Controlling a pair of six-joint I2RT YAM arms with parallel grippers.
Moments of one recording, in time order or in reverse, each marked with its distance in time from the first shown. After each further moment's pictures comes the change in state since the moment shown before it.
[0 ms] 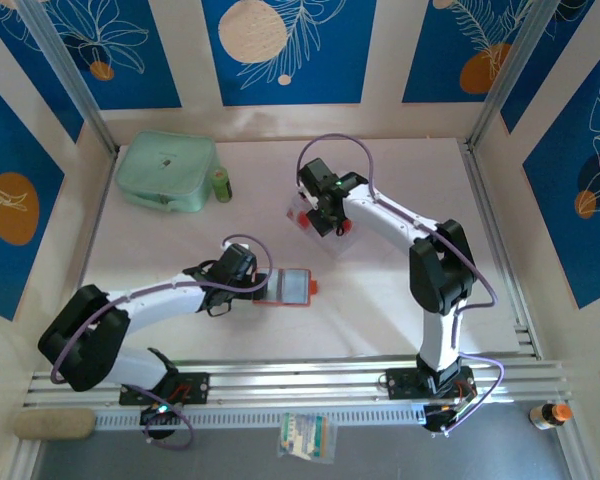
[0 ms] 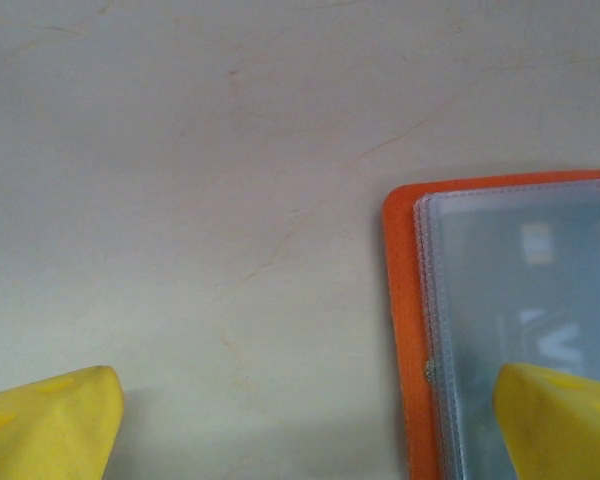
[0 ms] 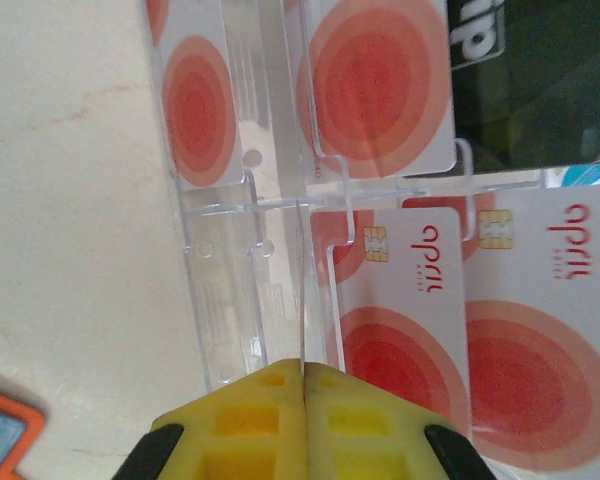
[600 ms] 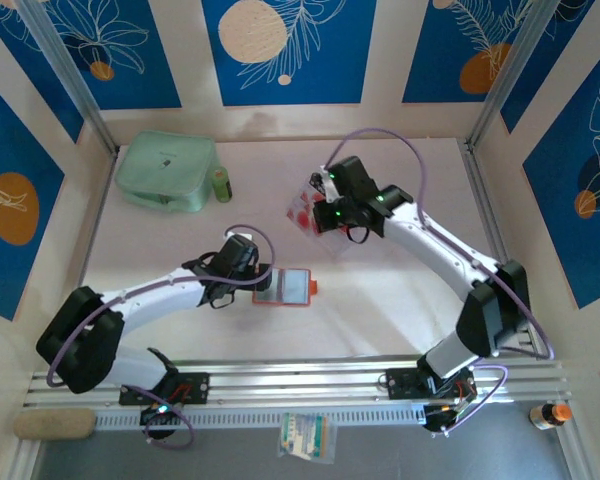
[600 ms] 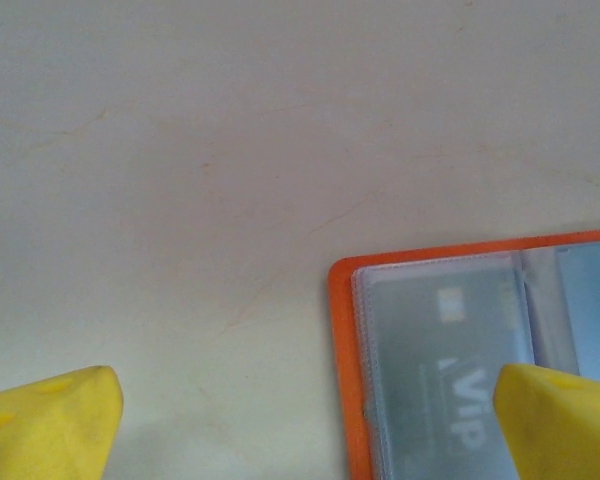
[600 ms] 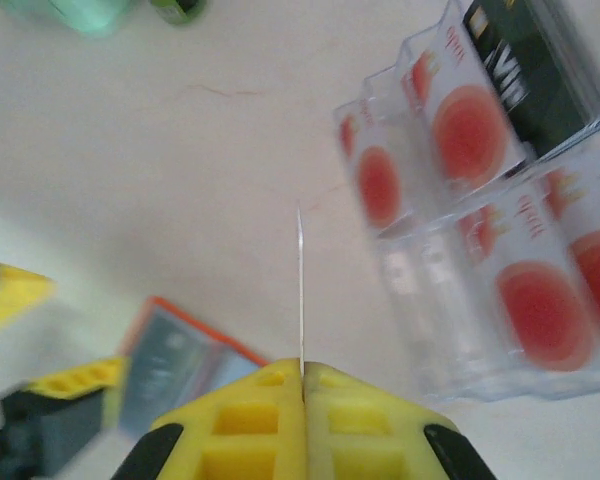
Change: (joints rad) left arm 0.000 -0.001 0.084 -0.031 0.000 0.023; right arm -0.041 -0.377 -0.282 0.239 -0.383 0.397
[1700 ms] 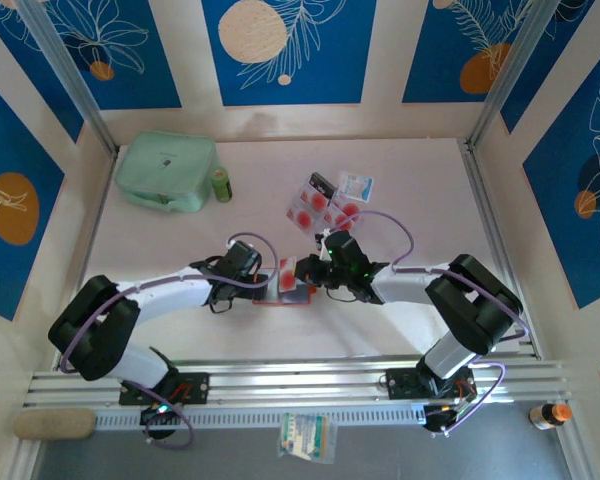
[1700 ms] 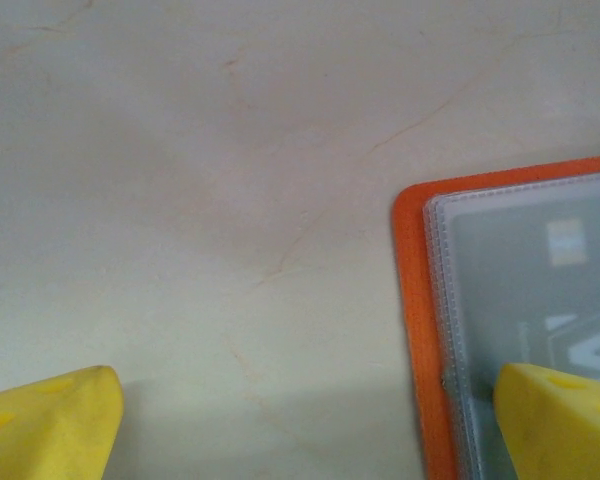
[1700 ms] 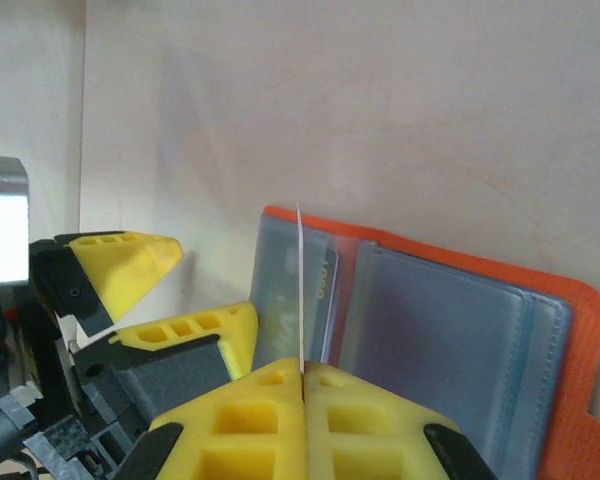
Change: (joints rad) left arm 0.000 0.074 -0.028 -0.027 -0.019 0.029; right arm 0.142 0.065 -0.683 0.975 -0.196 0.631
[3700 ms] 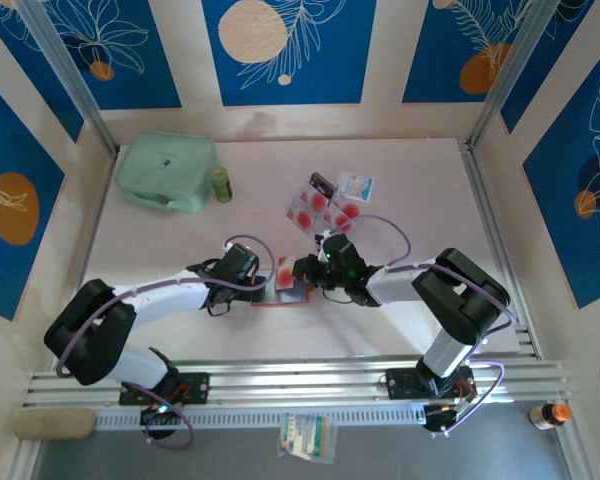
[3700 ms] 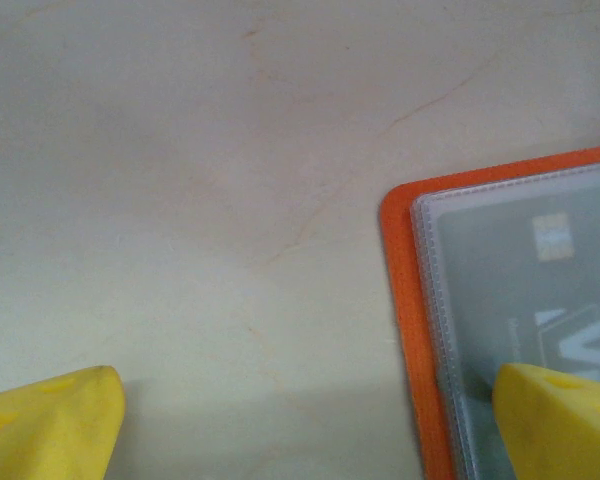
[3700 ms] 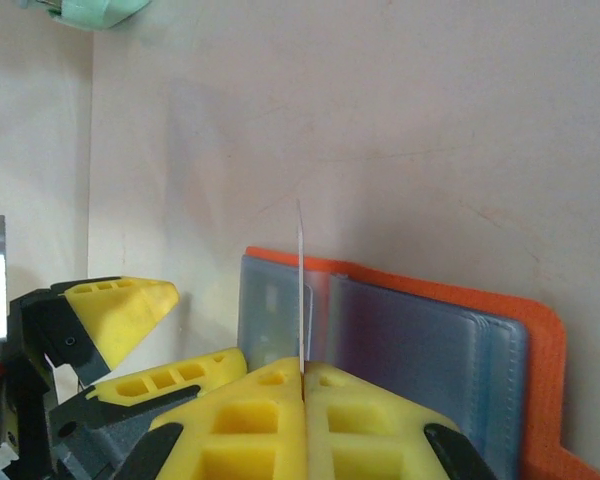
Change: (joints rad) left arm 0.000 -0.028 -0.029 0.000 0.000 -0.026; right arm 0.010 0.076 -0.022 0.147 0.039 0.063
